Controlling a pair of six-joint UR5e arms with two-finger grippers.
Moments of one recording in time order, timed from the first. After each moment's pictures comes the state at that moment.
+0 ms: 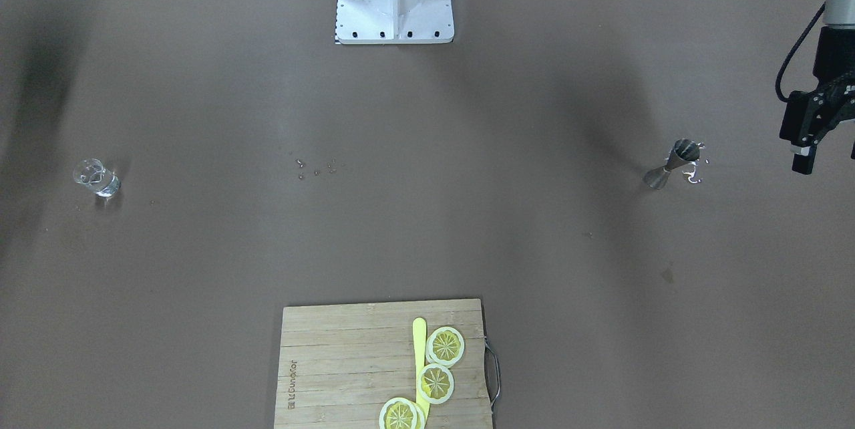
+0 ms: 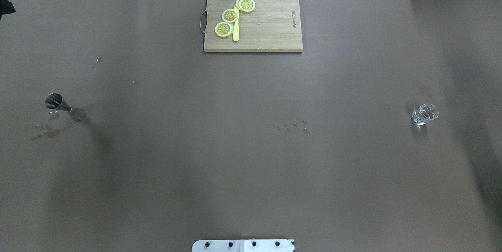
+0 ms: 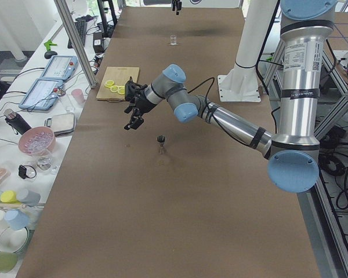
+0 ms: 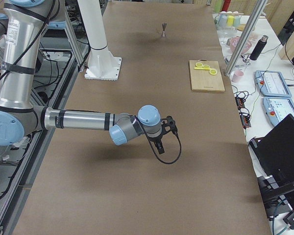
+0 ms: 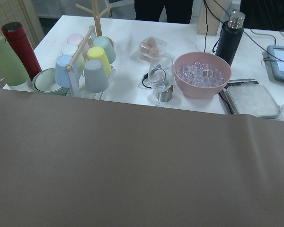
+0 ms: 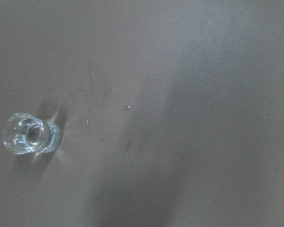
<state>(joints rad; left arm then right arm) -1.06 -1.56 -2.02 -2.11 -1.55 -1.06 1.36 -1.82 1.74 -0.99 2.39 0.06</state>
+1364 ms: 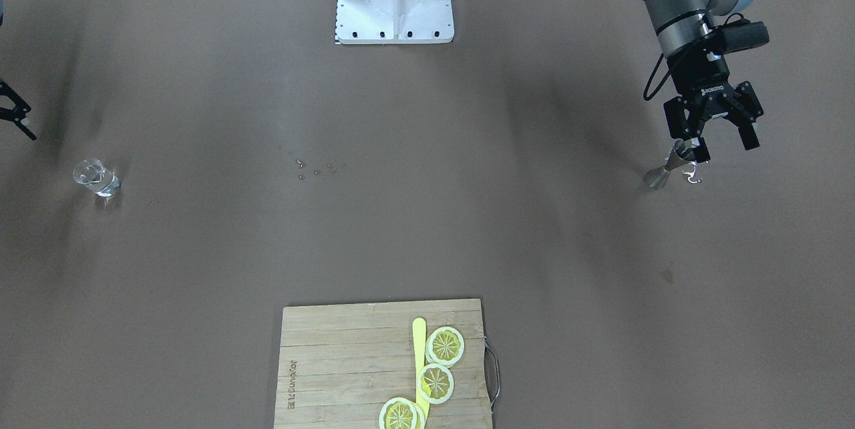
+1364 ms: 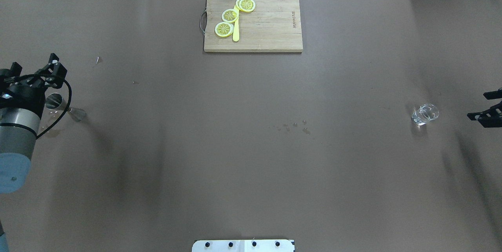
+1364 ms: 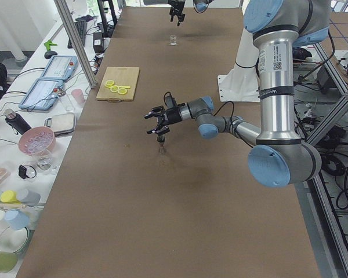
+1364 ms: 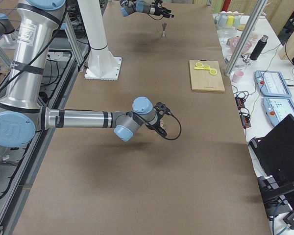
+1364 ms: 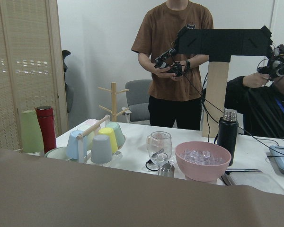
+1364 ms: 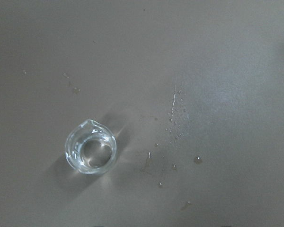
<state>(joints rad) -0.43 -1.41 -1.90 -2.29 -0.56 -1.48 1.12 -1.82 1.74 -0.68 2.20 0.06</state>
